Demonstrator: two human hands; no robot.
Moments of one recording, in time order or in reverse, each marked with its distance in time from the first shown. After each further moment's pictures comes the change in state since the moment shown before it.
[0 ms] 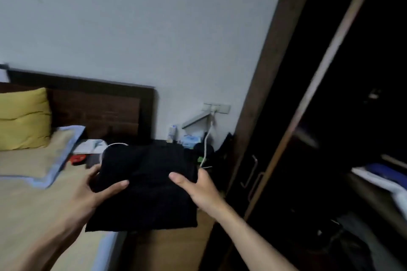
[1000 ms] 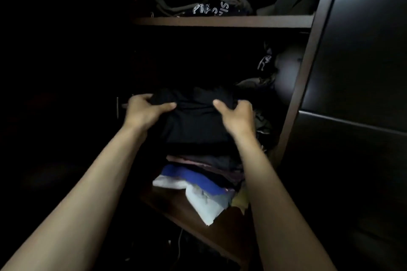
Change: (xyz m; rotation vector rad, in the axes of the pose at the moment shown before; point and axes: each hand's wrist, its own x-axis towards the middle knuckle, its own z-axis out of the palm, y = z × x) left_hand -0.015 0.277 0.698 -0.288 -0.874 0.224; right_hand -0.185 -0.084 -0.571 -0.469 1.601 0.178
